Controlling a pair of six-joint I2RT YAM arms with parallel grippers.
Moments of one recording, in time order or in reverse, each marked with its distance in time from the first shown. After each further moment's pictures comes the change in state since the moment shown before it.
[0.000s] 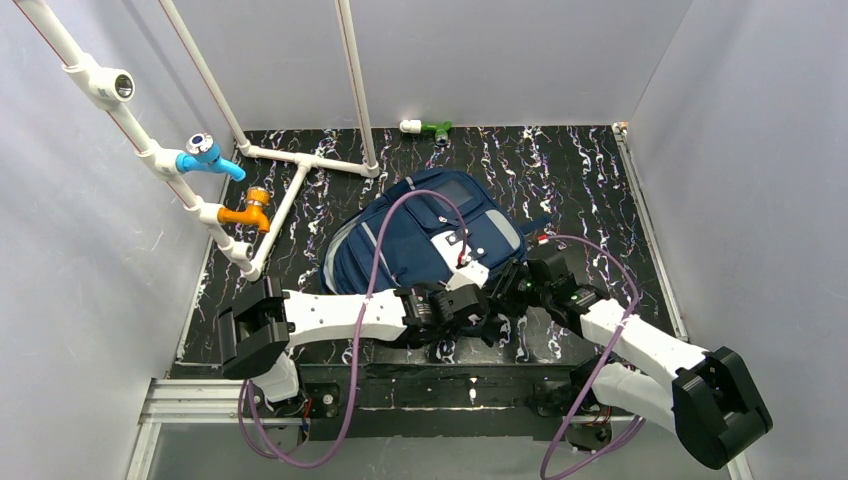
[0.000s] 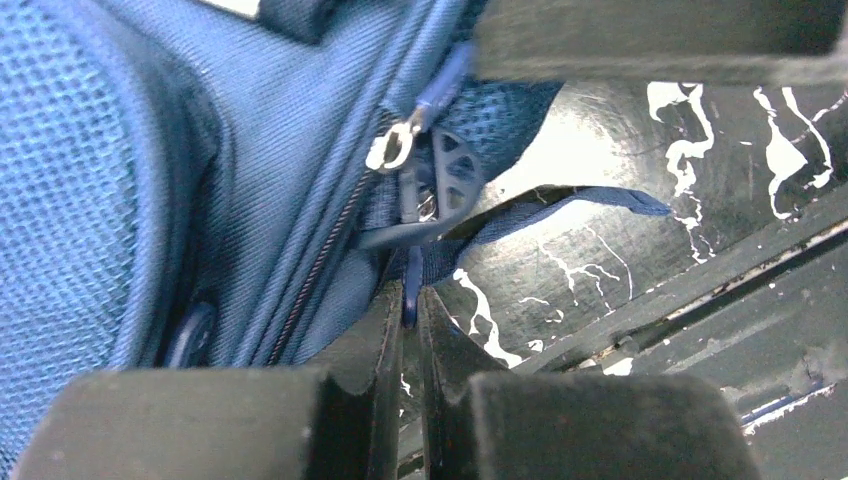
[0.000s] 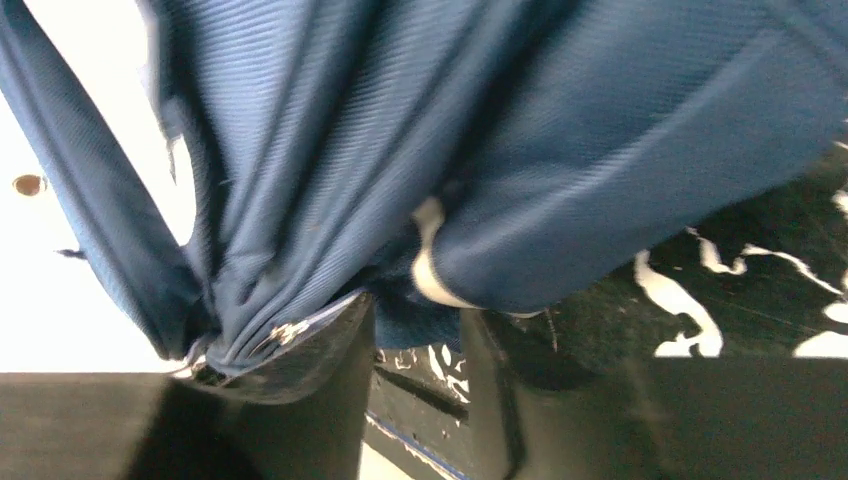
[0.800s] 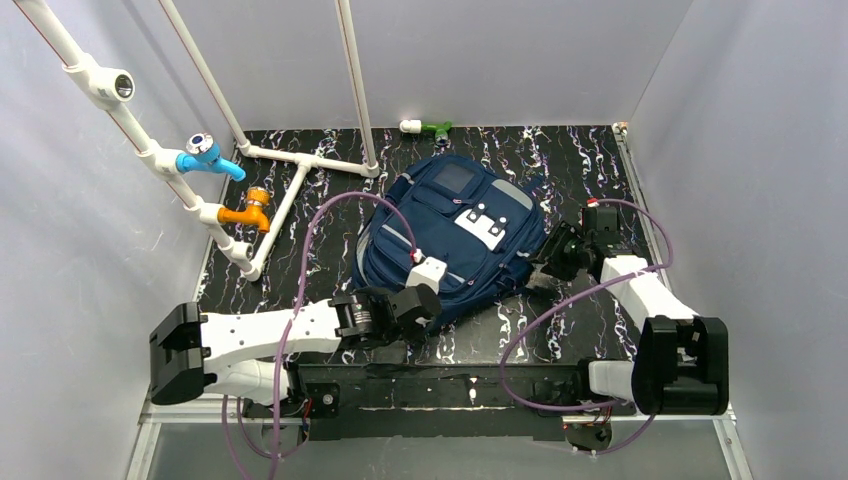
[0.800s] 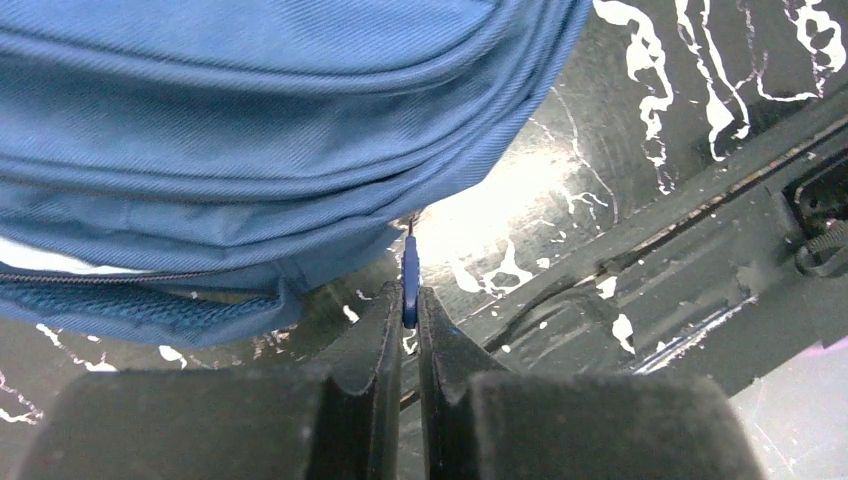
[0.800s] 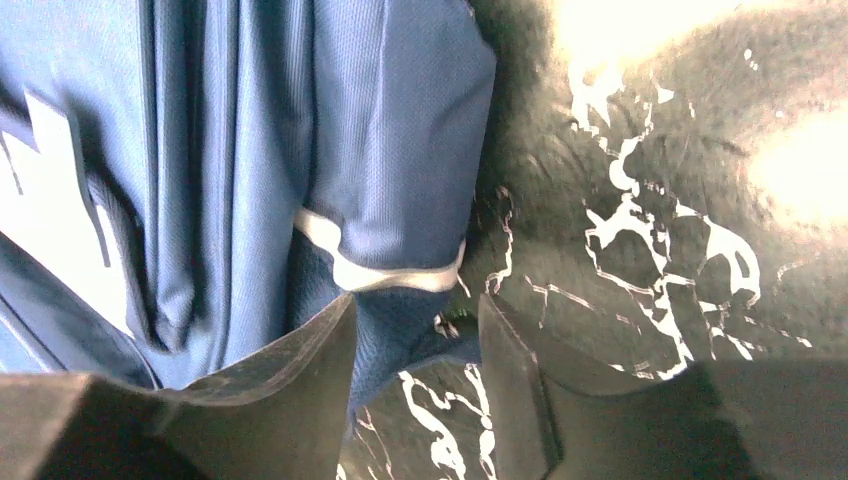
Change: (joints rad) left arm 0.023 -0.392 -0.243 0.010 0.024 -0.092; right arm -0.521 0.244 0.238 -0.167 -0.031 -0.481
